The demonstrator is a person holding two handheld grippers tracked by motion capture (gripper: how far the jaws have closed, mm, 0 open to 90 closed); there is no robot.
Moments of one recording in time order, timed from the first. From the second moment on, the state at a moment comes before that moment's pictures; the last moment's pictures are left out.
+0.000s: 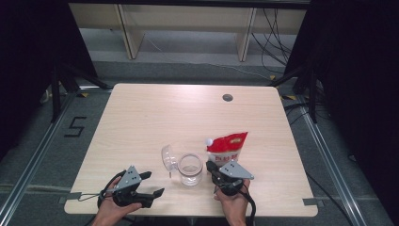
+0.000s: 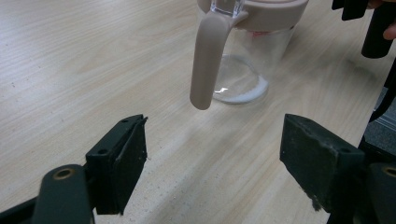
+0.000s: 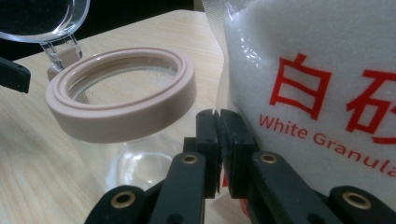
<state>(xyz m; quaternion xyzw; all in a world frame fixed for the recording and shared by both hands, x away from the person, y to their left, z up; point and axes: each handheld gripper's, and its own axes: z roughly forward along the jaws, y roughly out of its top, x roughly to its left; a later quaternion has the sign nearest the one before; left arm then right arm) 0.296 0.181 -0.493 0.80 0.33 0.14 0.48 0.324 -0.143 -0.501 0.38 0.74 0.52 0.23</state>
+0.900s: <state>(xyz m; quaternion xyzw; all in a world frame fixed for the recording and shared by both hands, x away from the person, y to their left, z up) 0.297 0.179 -0.496 0.80 0.33 0.13 0.48 0.307 -0.200 -0.488 0.38 0.73 0.52 0.23</state>
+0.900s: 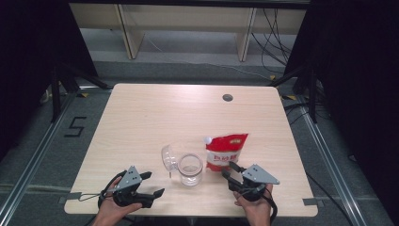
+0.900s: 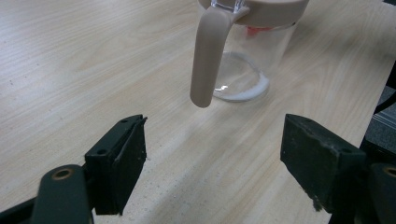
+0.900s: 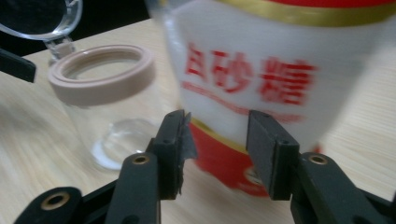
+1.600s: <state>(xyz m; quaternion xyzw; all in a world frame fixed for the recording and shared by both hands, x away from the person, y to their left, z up) 0.297 0.179 -0.496 0.81 0.33 0.13 0.47 0.339 -0.252 -0.492 0.33 0.74 0.53 0.24</state>
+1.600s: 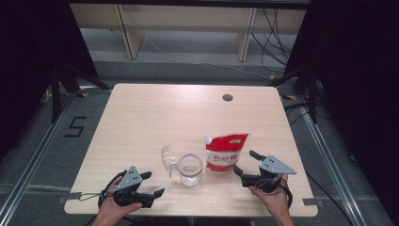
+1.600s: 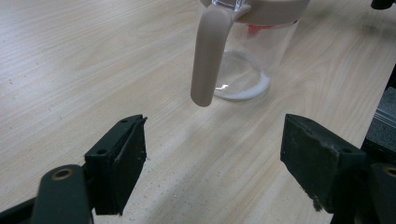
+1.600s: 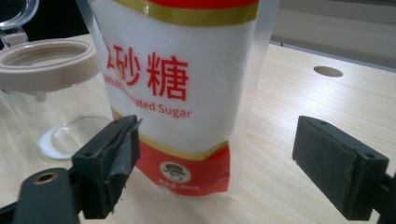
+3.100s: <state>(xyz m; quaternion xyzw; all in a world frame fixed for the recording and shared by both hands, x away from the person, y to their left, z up) 0.298 0.181 -0.495 0.81 0.32 0.14 0.47 0.330 -0.217 -0.497 0.40 0.74 0.50 0.21</state>
